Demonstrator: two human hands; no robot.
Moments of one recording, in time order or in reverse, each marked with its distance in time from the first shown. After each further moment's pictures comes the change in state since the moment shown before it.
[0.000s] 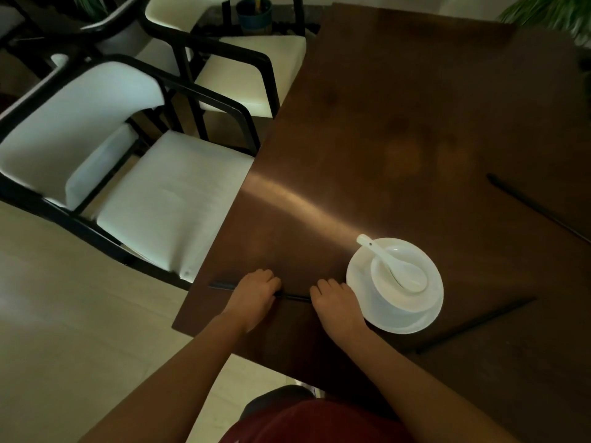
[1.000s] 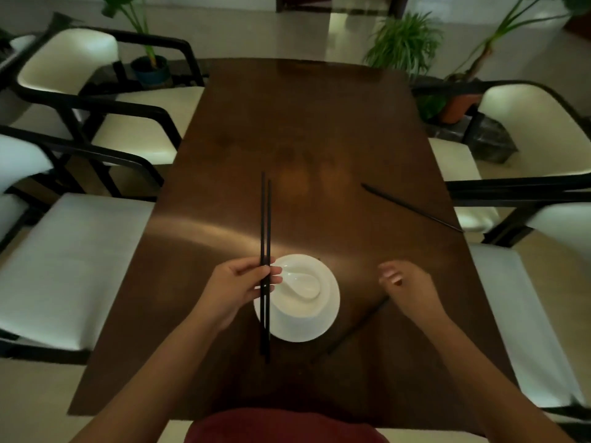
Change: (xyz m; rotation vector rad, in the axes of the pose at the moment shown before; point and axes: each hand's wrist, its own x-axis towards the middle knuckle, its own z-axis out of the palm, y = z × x) left_hand 0.059 0.151 -0.089 -1.574 -0.002 -0.222; right_hand -0.162 0.211 -0.078 0.645 0.408 0.751
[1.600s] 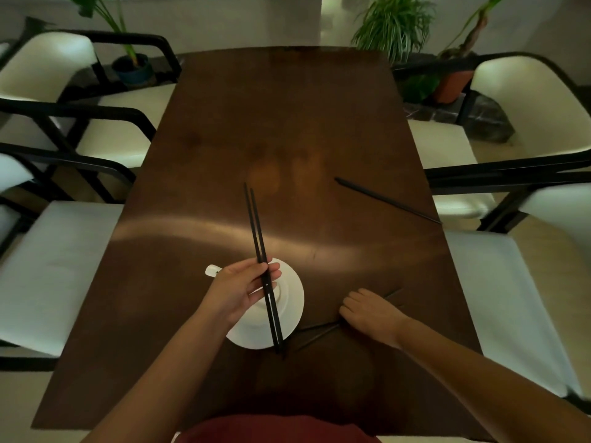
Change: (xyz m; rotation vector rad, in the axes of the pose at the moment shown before) left_hand 0.034 -0.014 0.082 -0.174 0.096 -0.218; right_hand 0.021 0.075 0.027 -0.807 -0.425 -0.944
